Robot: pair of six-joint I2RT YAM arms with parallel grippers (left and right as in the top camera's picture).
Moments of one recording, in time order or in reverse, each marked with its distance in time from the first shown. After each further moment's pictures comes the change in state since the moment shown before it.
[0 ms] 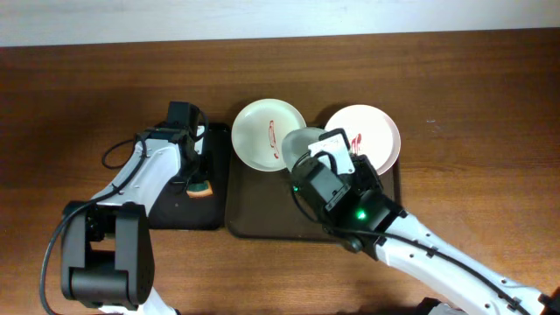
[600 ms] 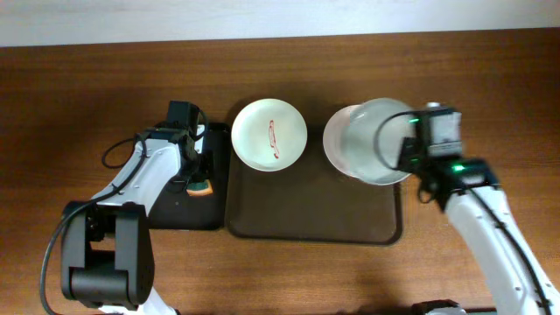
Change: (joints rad) left arm 0.000 0.000 0.000 0.011 0.000 0.004; right arm -0.730 -0.038 0.001 -0.011 -0.610 0.148
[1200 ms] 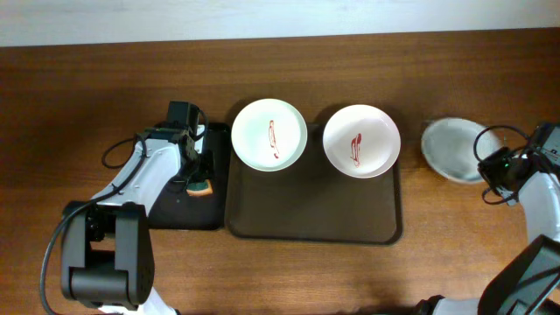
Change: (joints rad) left arm 0.000 0.000 0.000 0.000 0.000 0.000; right arm -0.639 0.270 0.001 0.142 -0.346 0.142
